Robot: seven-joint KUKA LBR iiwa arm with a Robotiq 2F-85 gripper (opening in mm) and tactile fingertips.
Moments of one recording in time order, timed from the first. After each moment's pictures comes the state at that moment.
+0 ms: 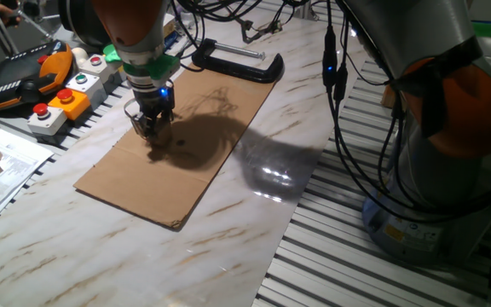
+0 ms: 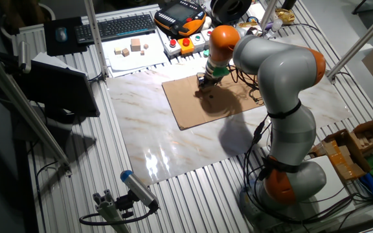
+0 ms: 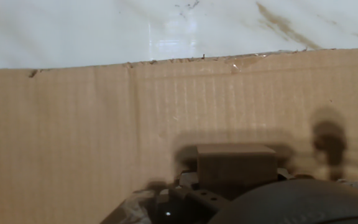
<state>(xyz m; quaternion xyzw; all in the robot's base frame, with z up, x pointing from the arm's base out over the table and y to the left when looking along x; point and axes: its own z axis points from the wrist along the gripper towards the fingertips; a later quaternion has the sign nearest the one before) 0.633 0.036 0.041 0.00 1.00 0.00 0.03</state>
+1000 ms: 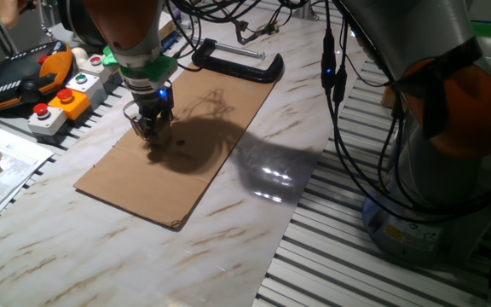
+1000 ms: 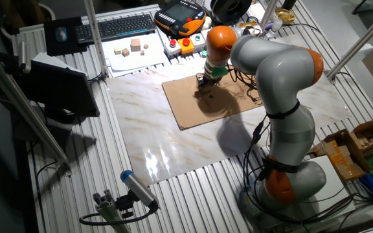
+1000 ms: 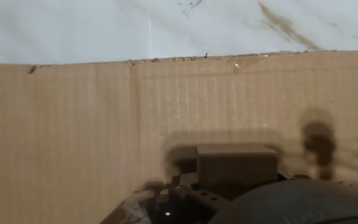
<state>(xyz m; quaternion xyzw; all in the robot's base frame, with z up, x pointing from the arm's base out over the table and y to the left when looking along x) 0.633 0.036 0.041 -0.01 1.00 0.00 0.02</state>
